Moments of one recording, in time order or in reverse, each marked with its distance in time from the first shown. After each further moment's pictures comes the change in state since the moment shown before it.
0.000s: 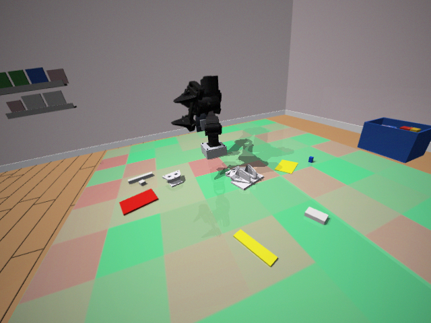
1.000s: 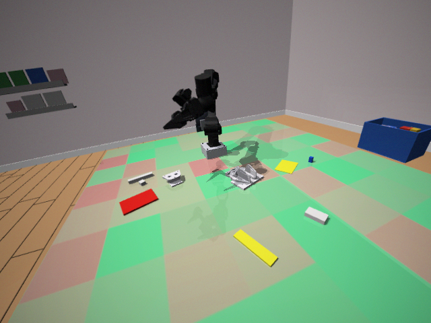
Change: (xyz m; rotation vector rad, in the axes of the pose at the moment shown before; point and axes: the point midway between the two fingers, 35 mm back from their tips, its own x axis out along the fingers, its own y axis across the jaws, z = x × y) arm 0.035 -0.016 -0.021 -0.622 0.175 -0.135
